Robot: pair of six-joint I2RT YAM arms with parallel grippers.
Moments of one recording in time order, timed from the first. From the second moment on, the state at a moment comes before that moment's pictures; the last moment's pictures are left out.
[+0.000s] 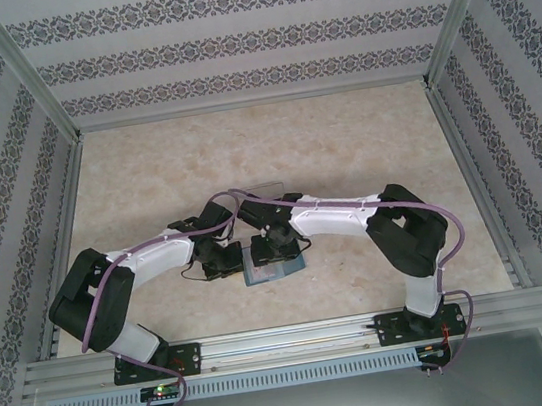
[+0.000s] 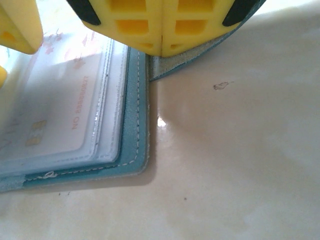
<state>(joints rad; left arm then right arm) -0.57 1.55 0.77 -0.54 0.32 -0.74 0.93 1.86 1.24 -0.72 -0.16 0.81</state>
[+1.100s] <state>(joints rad) -0.57 1.58 0.79 -0.55 0.34 -0.74 0.95 1.87 1.29 -1.02 0.15 0.75</state>
